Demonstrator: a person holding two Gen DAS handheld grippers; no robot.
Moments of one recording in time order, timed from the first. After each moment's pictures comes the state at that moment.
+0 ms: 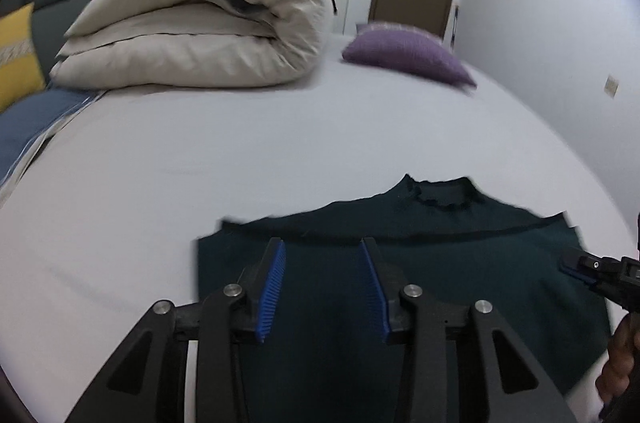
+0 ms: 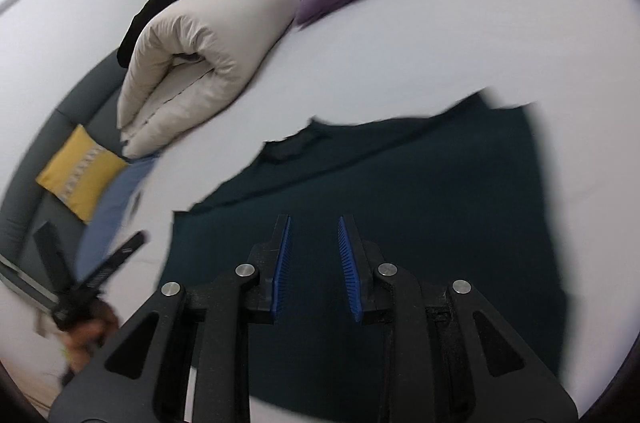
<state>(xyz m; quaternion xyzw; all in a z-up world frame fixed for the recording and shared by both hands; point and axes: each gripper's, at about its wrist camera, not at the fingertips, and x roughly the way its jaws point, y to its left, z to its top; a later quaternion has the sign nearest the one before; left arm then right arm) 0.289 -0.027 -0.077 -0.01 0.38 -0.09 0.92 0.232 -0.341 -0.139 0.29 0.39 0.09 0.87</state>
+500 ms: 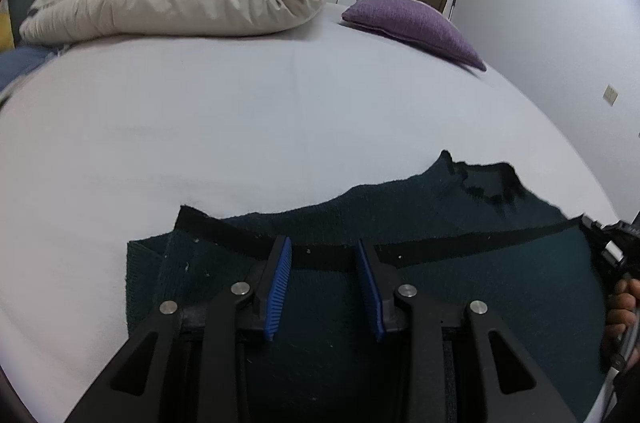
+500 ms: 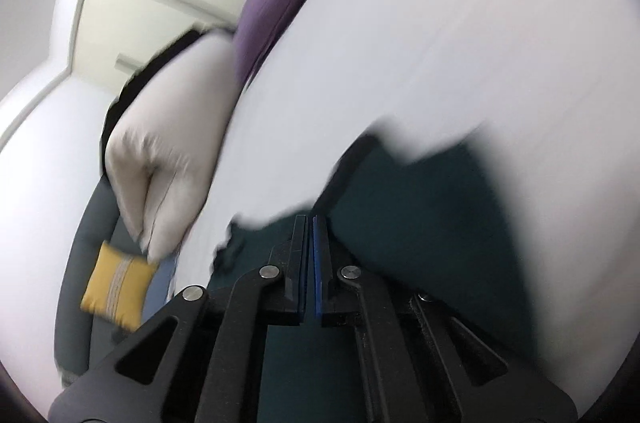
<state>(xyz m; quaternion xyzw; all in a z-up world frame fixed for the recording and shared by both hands) 0.340 -0.003 -0.141 -0.08 0.41 -0.13 0.90 0.279 -0.477 -0.226 0.48 0.31 0.02 0.82</state>
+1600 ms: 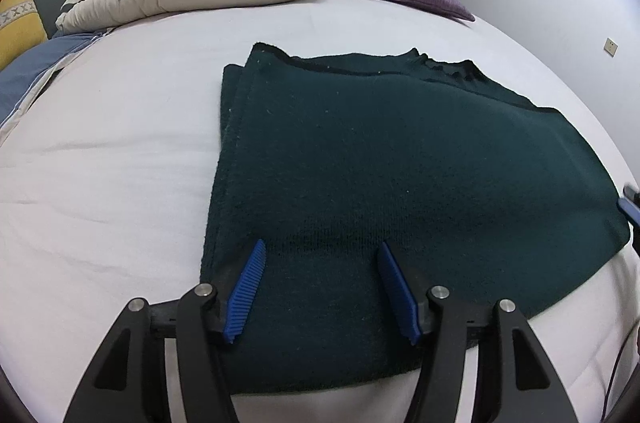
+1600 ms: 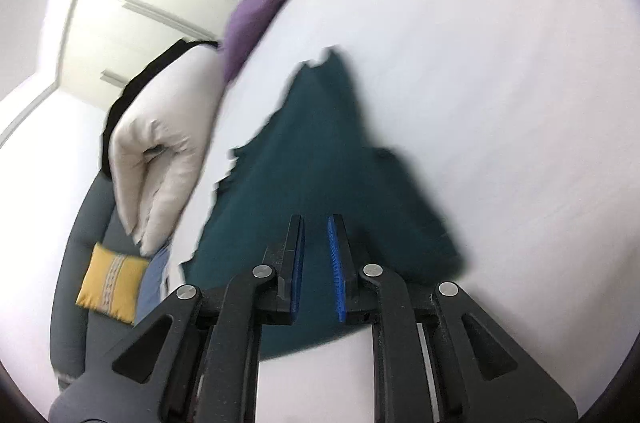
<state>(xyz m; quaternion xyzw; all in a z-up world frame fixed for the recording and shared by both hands) 0.183 0.018 -0.139 -0.01 0.45 -0.09 0.89 0.099 -0.448 -0.180 0.46 0.33 0.00 0.82</state>
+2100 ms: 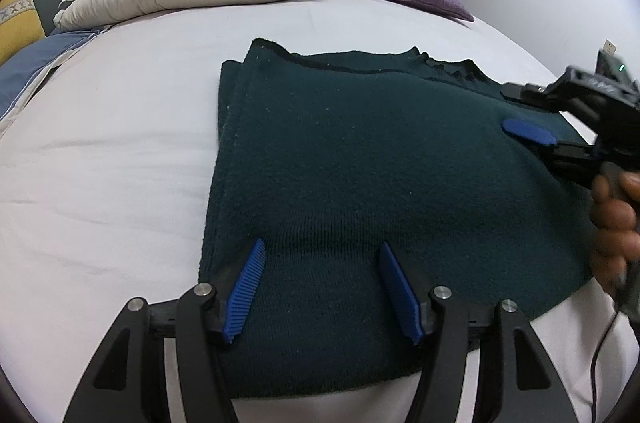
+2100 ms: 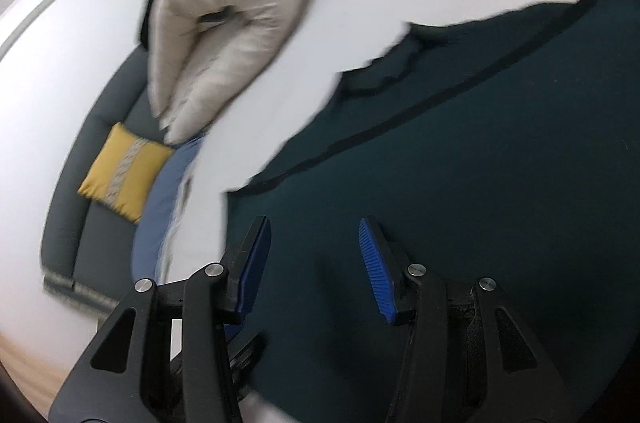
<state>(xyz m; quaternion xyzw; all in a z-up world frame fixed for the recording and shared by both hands) 0.185 0.020 -0.143 -0.02 0.45 -0.10 0.89 0.282 -0.264 -0.194 0.37 0.43 0.15 0.81</state>
